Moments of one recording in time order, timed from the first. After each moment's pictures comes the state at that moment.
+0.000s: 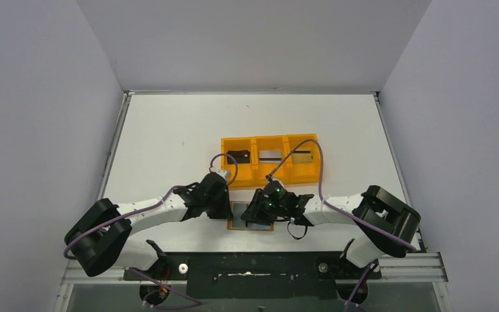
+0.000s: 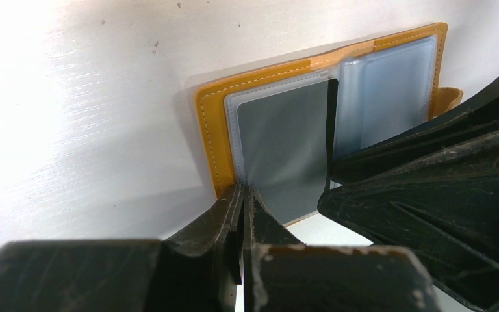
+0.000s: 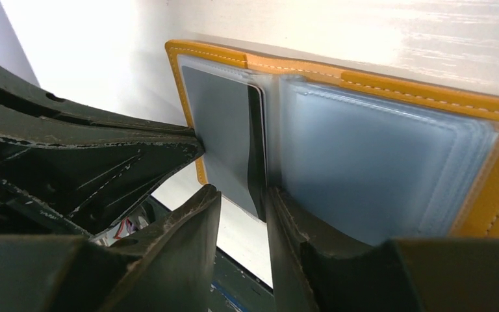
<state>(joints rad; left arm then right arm) -0.80 1.35 0.56 -0.21 0.08 -0.73 0.95 1.52 0.55 0.18 -0.15 1.19</state>
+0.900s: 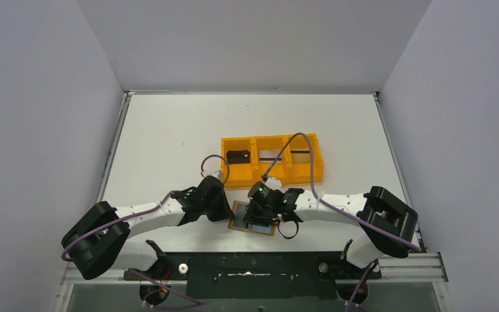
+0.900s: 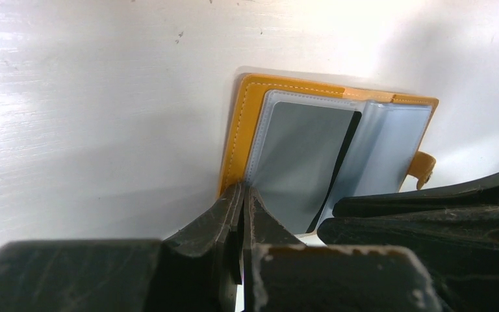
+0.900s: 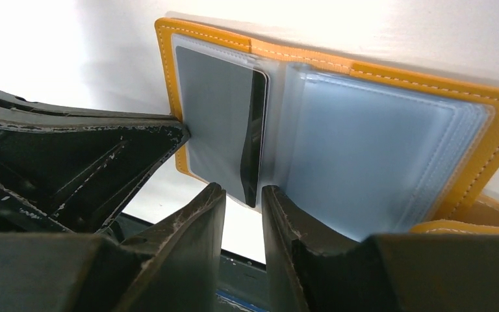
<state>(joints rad) -0.80 1.32 0.50 -0.13 0.06 -0.94 1.06 1.52 0.79 -0.31 0.06 1.22</state>
